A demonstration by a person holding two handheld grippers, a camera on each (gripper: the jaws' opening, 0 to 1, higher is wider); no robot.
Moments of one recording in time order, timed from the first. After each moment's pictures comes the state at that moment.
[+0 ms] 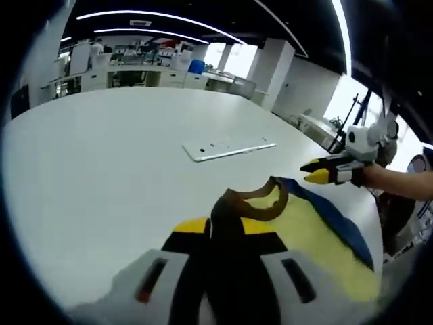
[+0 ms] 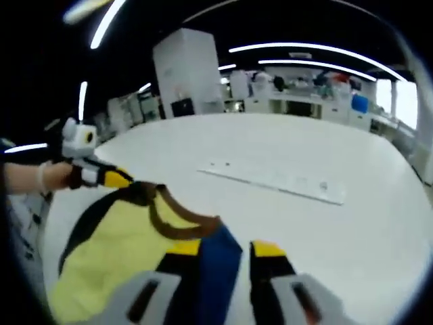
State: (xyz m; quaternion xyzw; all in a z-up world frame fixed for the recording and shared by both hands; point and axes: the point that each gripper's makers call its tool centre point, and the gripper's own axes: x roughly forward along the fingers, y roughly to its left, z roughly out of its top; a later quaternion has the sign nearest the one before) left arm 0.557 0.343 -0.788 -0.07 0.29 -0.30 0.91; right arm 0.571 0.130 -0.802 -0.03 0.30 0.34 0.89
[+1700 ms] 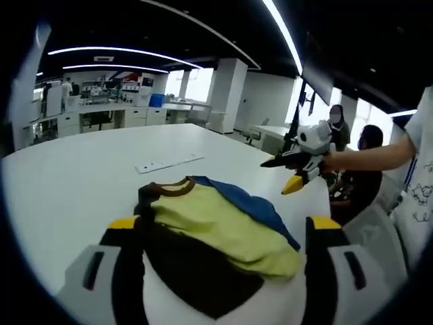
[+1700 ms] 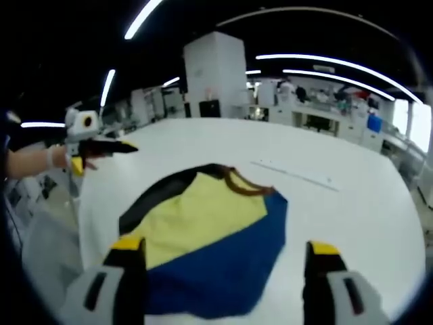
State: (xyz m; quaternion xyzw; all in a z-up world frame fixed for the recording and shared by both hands) left arm 0.337 0.329 -0.694 -0.03 0.19 -0.39 0.90; right arm 0.387 0.107 -0.749 -0.08 0.28 0.39 0.87
